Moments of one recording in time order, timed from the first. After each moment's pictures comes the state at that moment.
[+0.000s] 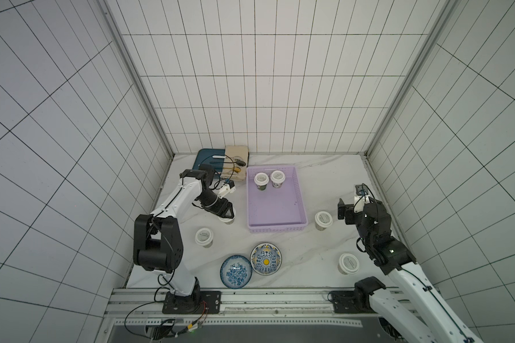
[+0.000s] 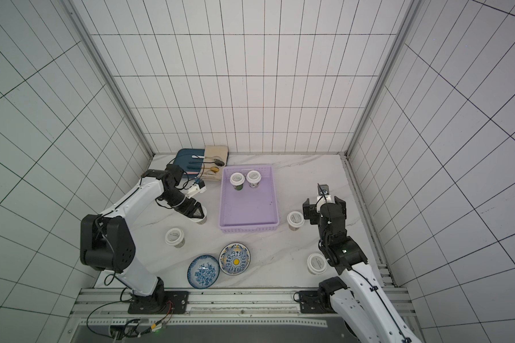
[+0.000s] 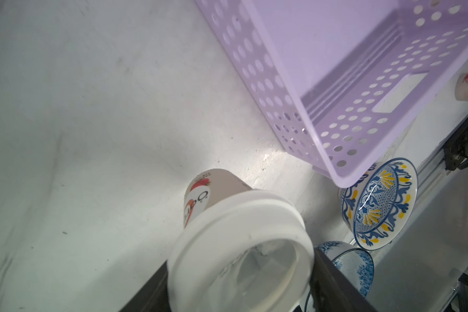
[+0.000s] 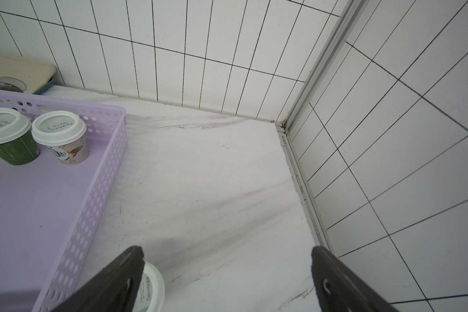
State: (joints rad) left arm -0.12 1.66 1.38 -1.21 0.45 0.42; right arm 0.43 0.67 0.61 -0.29 0.43 -0.08
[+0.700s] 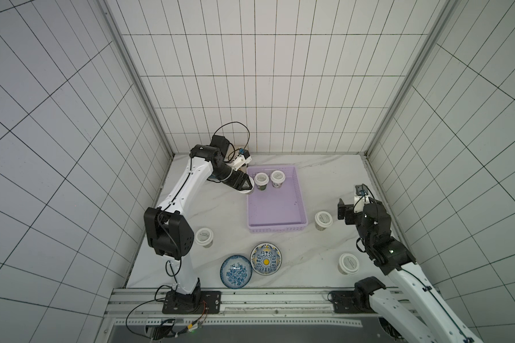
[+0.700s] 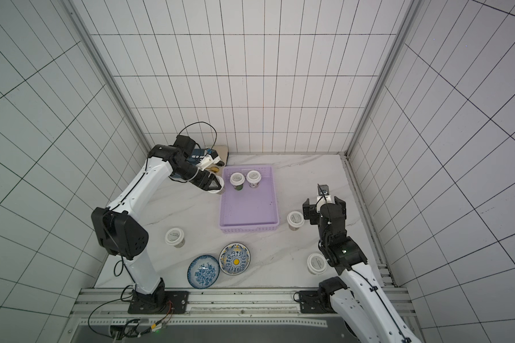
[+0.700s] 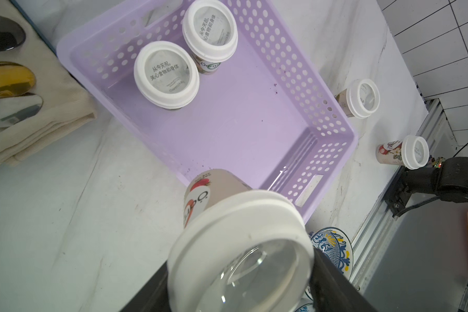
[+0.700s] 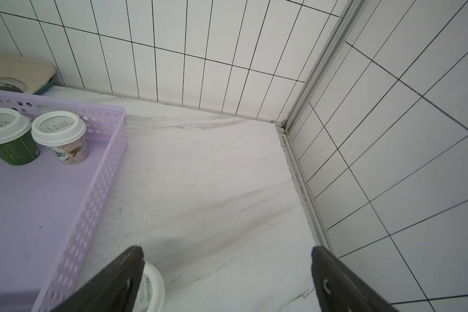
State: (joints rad) left arm -0.28 1.85 1.87 -1.26 0.54 0.29; right arm 0.43 0.67 0.60 -0.28 0.43 -0.08
